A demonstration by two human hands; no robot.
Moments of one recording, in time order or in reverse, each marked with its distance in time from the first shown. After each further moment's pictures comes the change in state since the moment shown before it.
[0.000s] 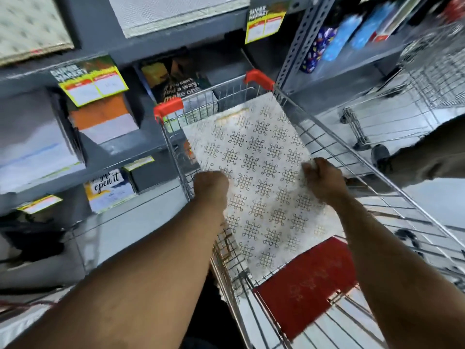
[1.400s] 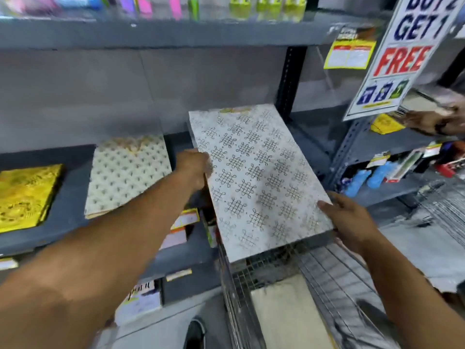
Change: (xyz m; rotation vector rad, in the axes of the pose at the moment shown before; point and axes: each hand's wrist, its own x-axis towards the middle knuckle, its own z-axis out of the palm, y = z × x) left_hand 0.014 0.249 -0.224 -0.615 -0.035 0.513; right_hand 0.067 -0.208 -0.124 0.884 -0.006 -0.083
